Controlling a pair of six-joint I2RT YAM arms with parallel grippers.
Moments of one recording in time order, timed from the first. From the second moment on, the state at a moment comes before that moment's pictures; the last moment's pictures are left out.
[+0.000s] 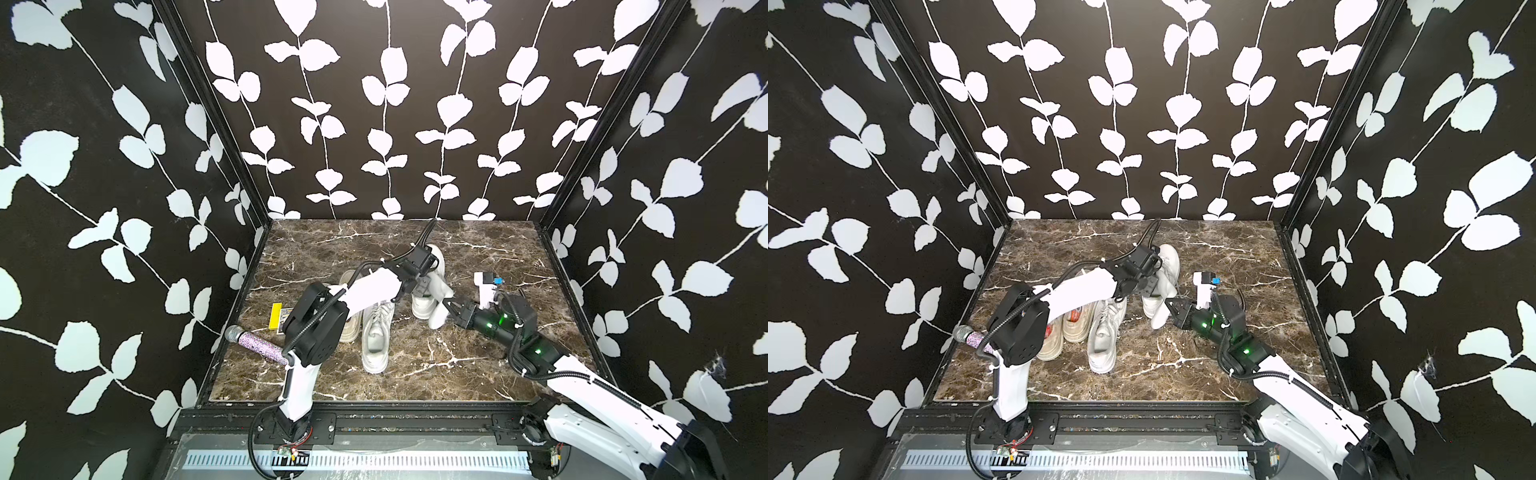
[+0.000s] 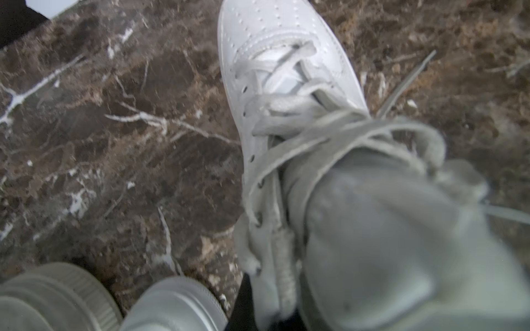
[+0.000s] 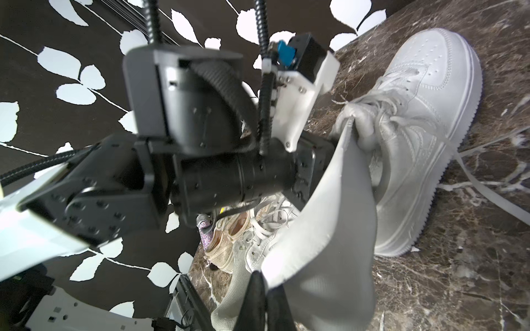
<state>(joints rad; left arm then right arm) -0.79 2.03 1.58 -0.49 -0.27 -0.16 0.61 0.87 0.50 0.11 -0.24 0.79</state>
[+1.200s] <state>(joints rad) -0.63 2.45 2.24 -0.60 -0.13 -0.39 0.39 1.23 0.87 -0.64 0.25 0.38</state>
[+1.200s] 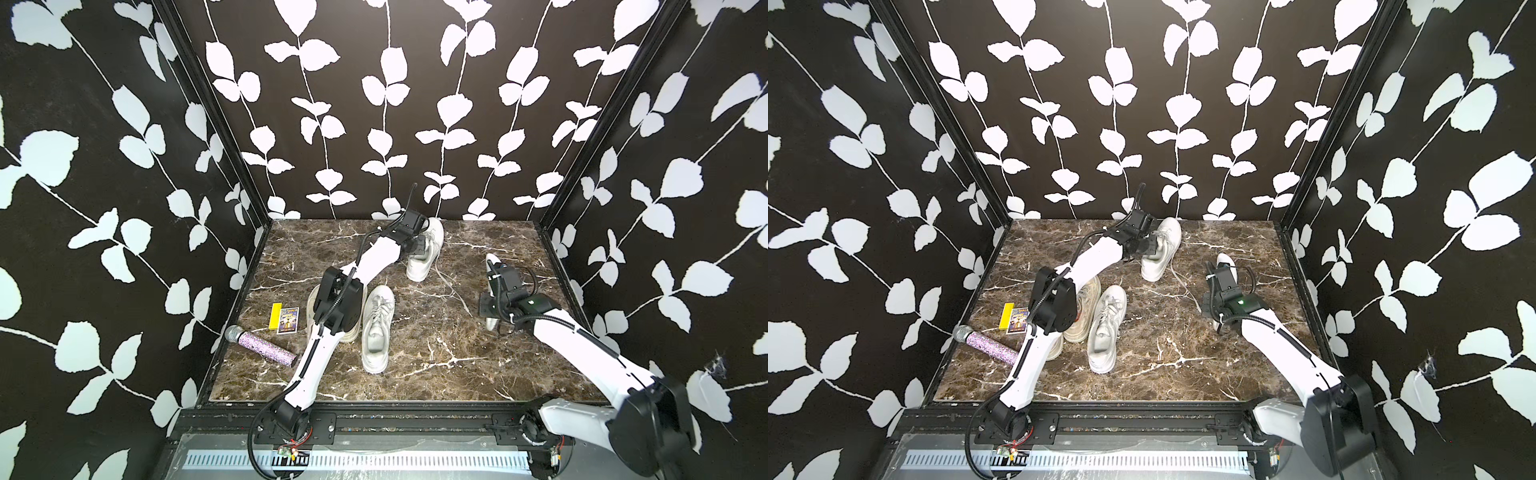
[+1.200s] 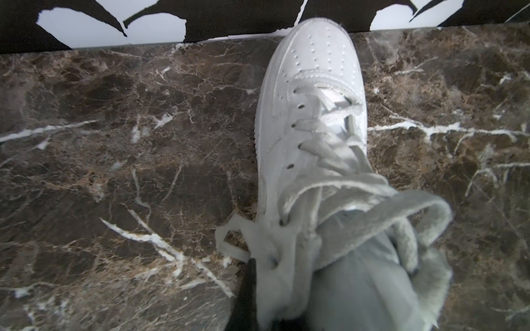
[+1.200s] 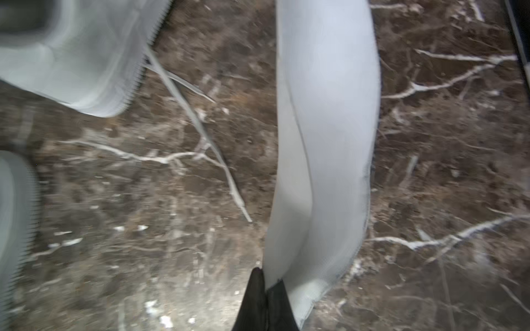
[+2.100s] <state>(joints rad) -0.67 2.50 2.30 -0.61 -0.18 -0.76 0.27 1.30 0.86 -0.72 0.29 0.41</state>
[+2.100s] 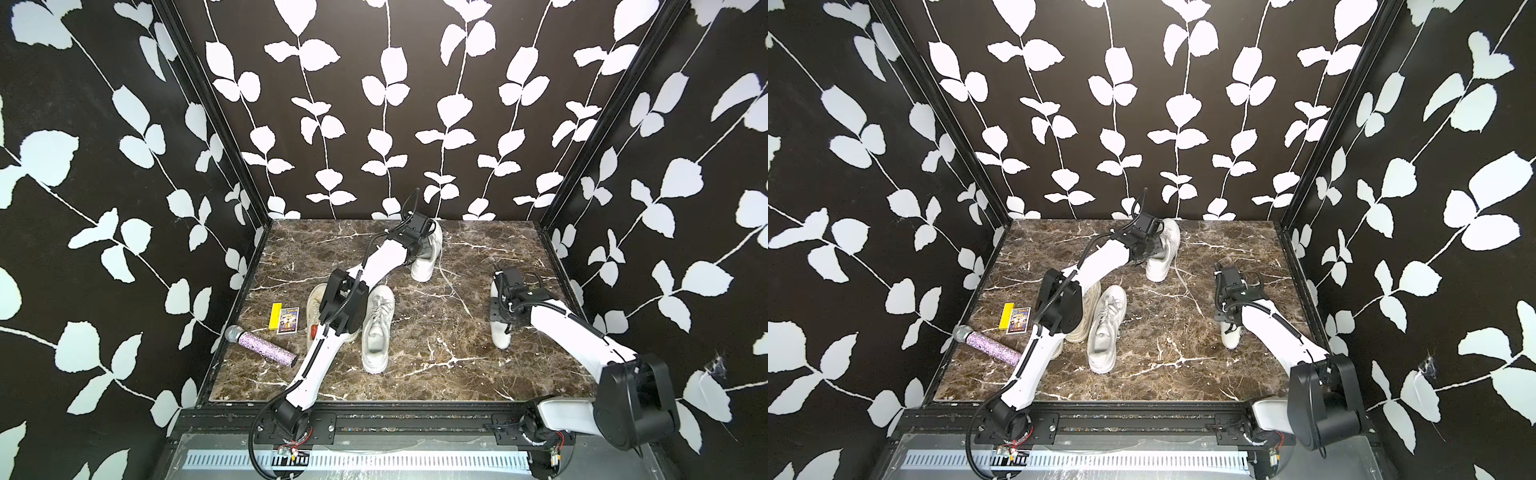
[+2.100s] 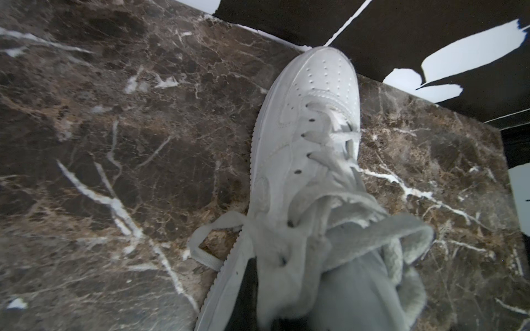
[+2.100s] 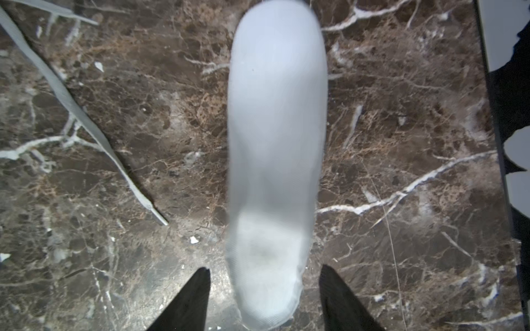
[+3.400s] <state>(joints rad) -0.78 1.76 1.62 -0.70 -0.25 -0.51 0.35 0.77 0.71 -0.63 0.02 0.48</state>
